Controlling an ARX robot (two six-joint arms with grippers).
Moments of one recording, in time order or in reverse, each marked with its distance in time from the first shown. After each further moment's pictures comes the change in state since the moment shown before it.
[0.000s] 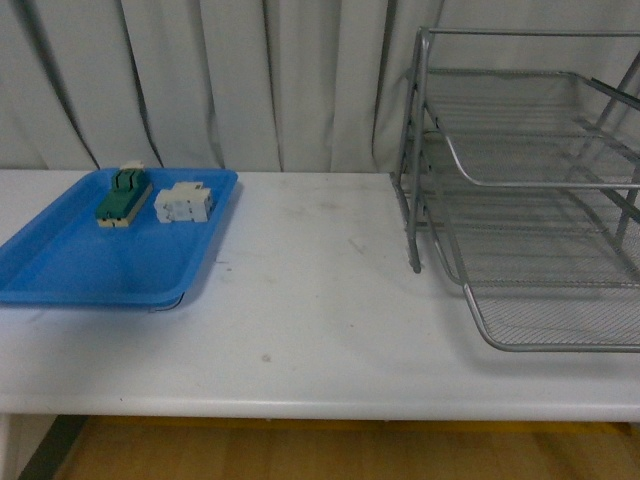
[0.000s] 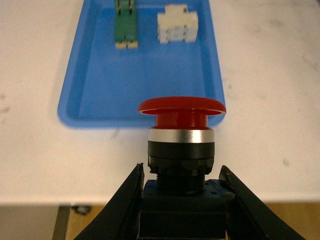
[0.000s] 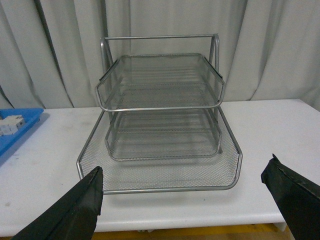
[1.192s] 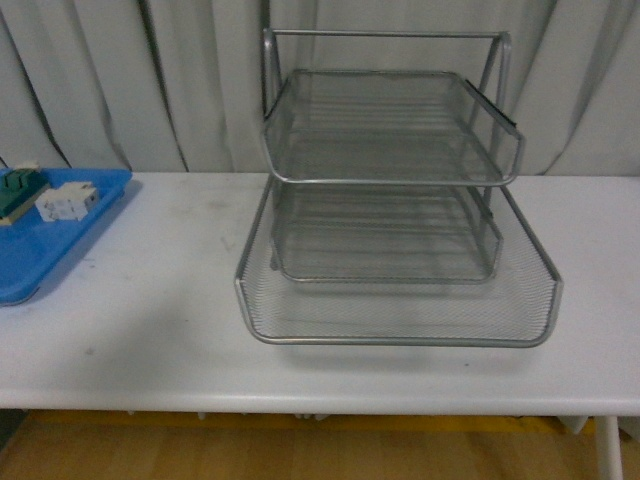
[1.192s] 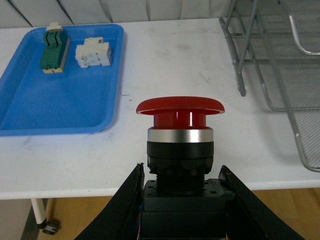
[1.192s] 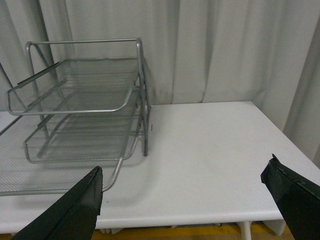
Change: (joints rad) left arm -0.034 -0.264 -0.085 -0.051 -0.029 0.015; right arm 0.000 0.000 0.000 0.000 0.000 0.000
